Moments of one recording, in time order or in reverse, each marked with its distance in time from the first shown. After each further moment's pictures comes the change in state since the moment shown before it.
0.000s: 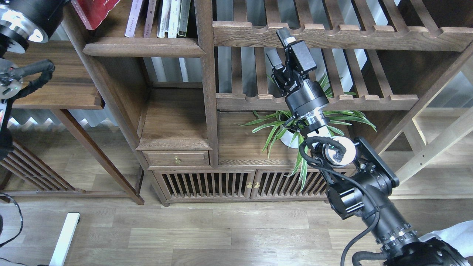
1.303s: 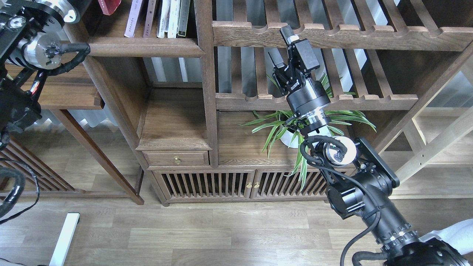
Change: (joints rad) left arm -0.265 -0.086 0.243 0.451 -0.015 -0.004 -0.199; right arm -0.002 0.000 0.001 0.005 0.026 0.004 0.001
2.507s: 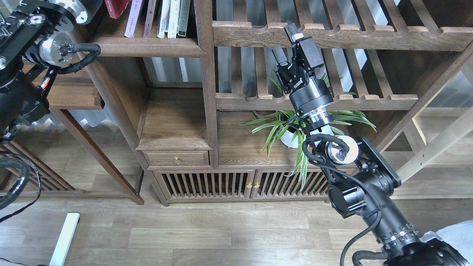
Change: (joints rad) left arm -0.083 -0.031 0.146 0.149 -0.055 -0.002 -0.046; right arm -0.001 0.000 0.020 0.002 0.003 -0.001 -0.001
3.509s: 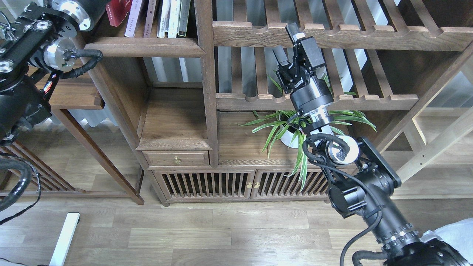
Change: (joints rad) left arm 0.000 -0.009 0.028 0.034 -0.001 0.001 0.004; right arm 0.000 0.000 0.002 0.000 0.014 0.000 0.000
